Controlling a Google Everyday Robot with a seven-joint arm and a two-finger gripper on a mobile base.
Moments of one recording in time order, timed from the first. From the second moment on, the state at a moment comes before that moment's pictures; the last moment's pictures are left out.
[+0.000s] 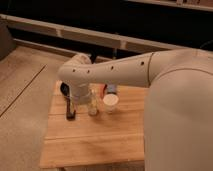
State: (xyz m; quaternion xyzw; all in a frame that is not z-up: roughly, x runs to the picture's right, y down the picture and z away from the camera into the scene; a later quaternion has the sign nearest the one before) arm -0.108 0.103 0.703 -0.26 0.23 0.64 0.68
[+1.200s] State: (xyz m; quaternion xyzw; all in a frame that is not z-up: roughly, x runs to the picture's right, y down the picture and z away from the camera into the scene) arm -0.108 0.103 0.703 -0.26 0.23 0.64 0.68
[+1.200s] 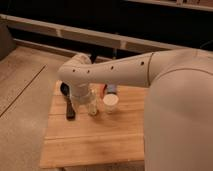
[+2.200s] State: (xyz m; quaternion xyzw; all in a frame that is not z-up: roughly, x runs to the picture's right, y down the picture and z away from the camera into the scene) arm -0.094 0.091 0.761 -0.29 0.26 0.61 0.69
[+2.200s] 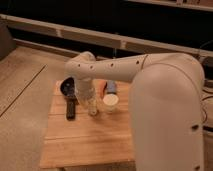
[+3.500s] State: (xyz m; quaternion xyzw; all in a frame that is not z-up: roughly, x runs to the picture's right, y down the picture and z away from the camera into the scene) arm -0.146 0.015 0.770 -0.14 0.05 0.57 0.80
